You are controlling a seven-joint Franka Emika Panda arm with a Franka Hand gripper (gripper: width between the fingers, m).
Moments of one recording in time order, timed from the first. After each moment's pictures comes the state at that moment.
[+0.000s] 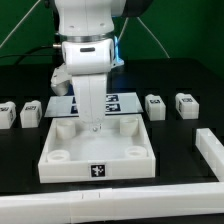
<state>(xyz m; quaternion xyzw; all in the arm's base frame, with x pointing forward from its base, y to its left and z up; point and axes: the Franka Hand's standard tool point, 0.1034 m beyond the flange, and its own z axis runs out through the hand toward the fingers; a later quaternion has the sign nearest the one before) 0.434 -0.017 0.015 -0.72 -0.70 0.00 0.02</state>
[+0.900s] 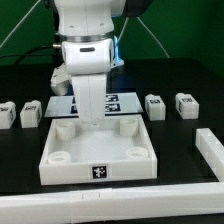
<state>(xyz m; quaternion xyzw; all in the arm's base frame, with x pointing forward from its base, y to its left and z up) 0.435 -0.018 0.015 -0.72 -0.70 0.00 0.02</state>
